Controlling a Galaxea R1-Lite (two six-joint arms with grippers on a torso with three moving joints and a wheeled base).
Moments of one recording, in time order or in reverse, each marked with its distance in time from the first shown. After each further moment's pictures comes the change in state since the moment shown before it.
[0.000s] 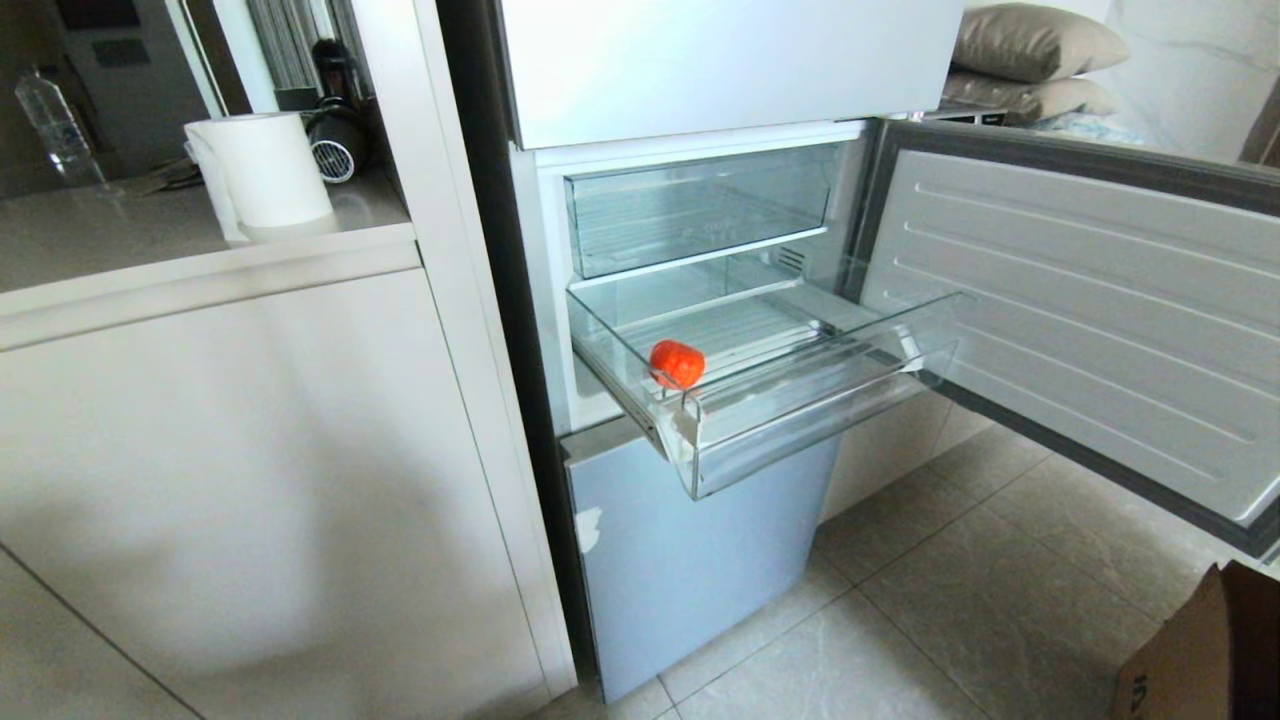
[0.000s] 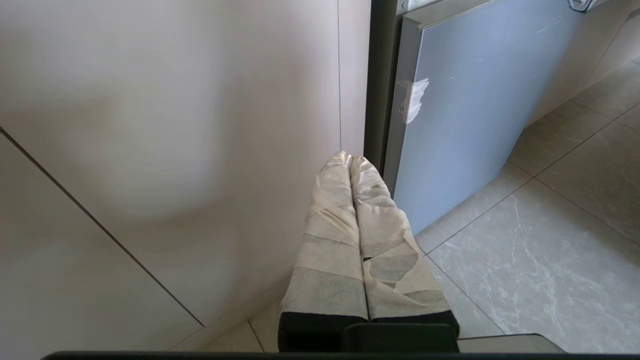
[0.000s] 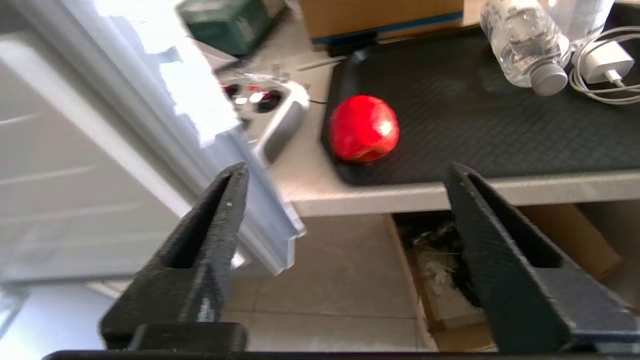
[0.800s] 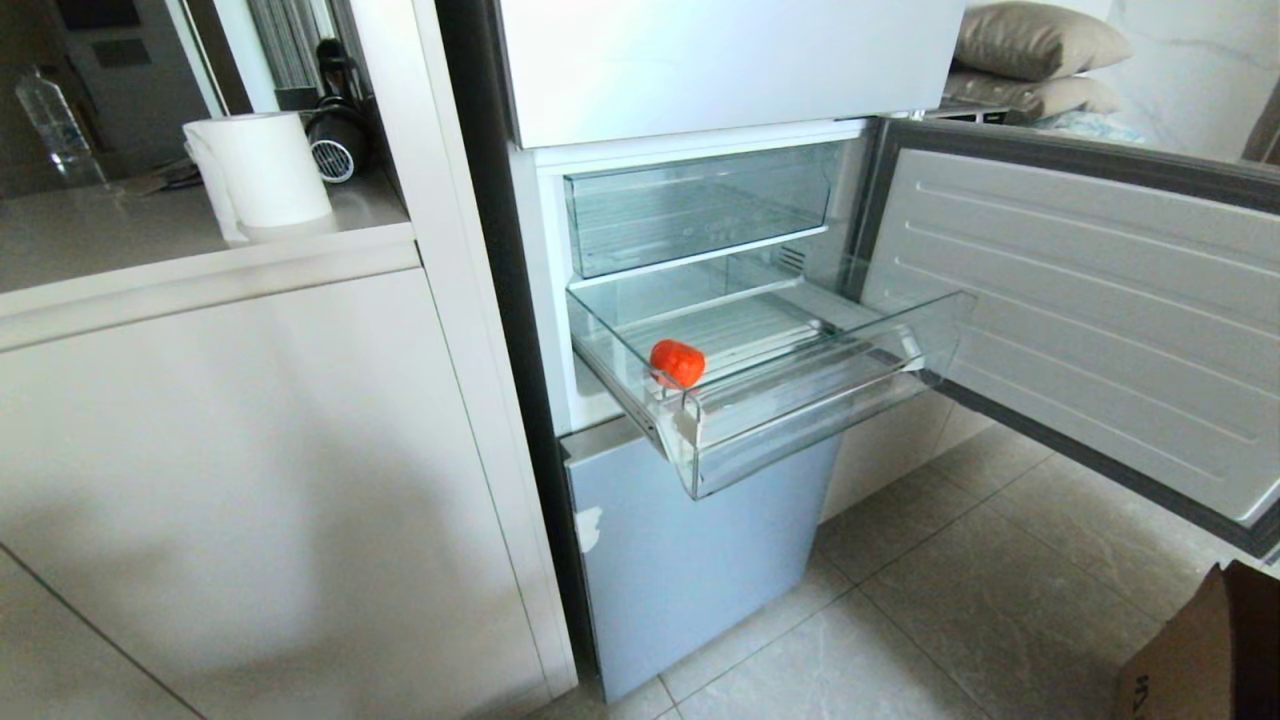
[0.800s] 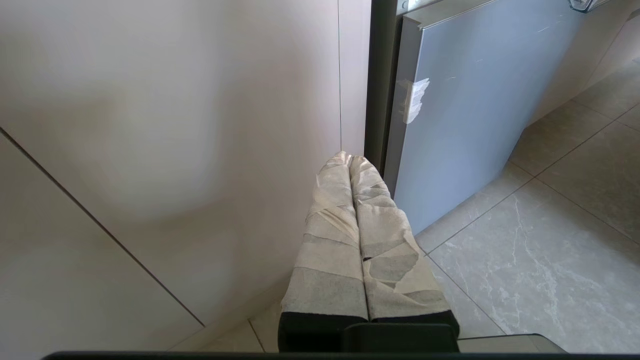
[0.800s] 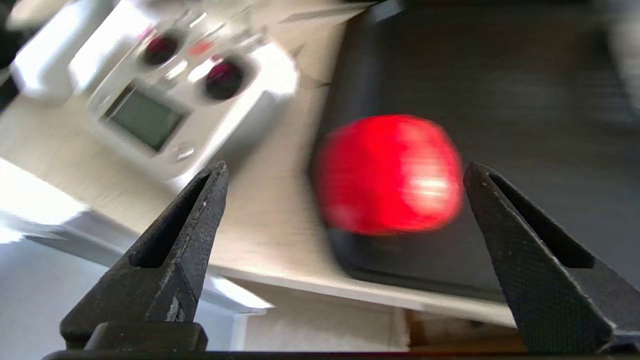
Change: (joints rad) left arm 0.000 0.000 0.000 0.000 0.000 0.000; right arm 0.169 0.651 -0.449 -0.036 -0.079 -0.132
